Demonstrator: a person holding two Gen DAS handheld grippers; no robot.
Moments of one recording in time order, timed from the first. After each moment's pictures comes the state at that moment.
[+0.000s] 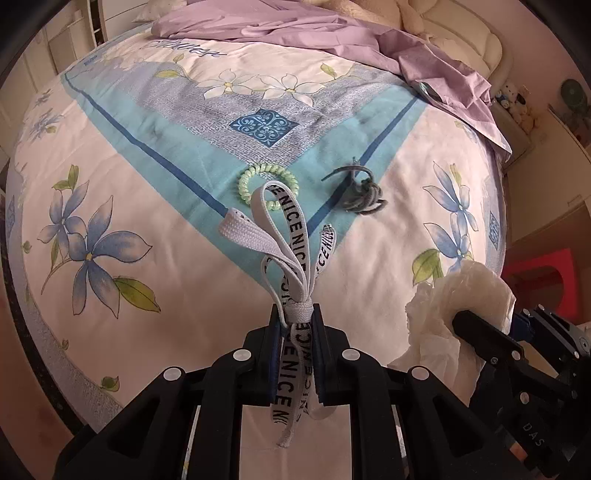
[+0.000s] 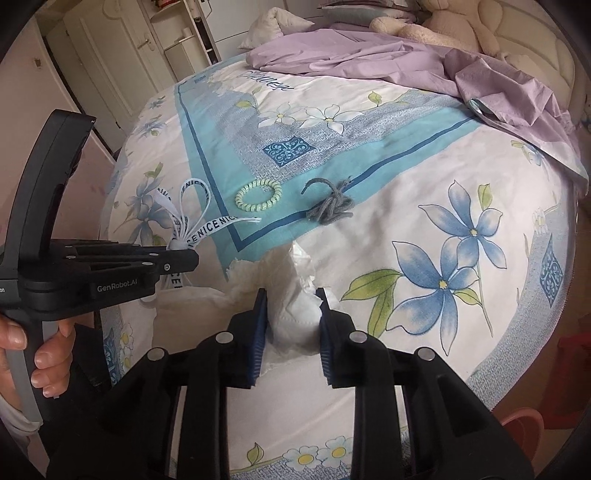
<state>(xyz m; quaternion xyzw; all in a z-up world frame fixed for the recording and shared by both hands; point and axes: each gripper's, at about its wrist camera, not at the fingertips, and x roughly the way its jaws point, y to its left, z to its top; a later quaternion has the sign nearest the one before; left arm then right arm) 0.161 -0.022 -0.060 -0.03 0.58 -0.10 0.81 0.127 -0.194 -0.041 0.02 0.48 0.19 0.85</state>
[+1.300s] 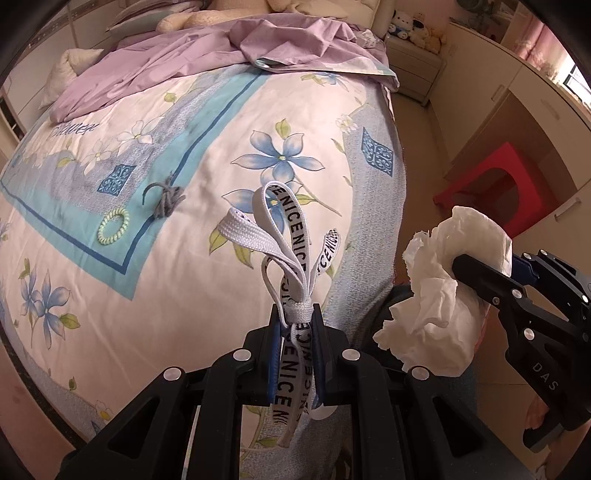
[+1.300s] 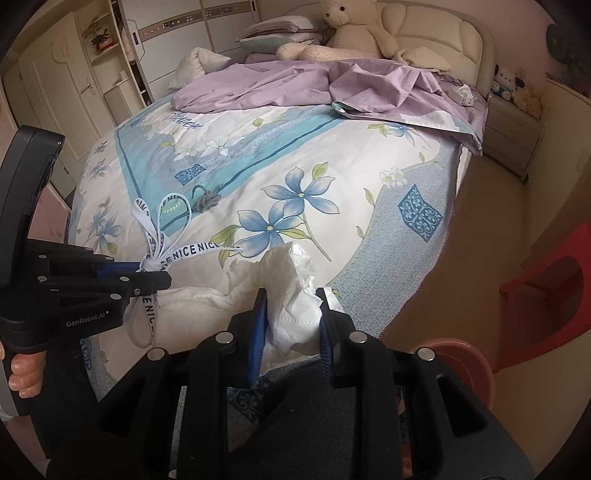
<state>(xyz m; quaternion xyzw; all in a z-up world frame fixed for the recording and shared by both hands) 0.069 -0.202 -0.004 0.10 0.56 -0.23 0.79 0.016 -0.352 0.008 0.05 0.45 0.06 0.89</state>
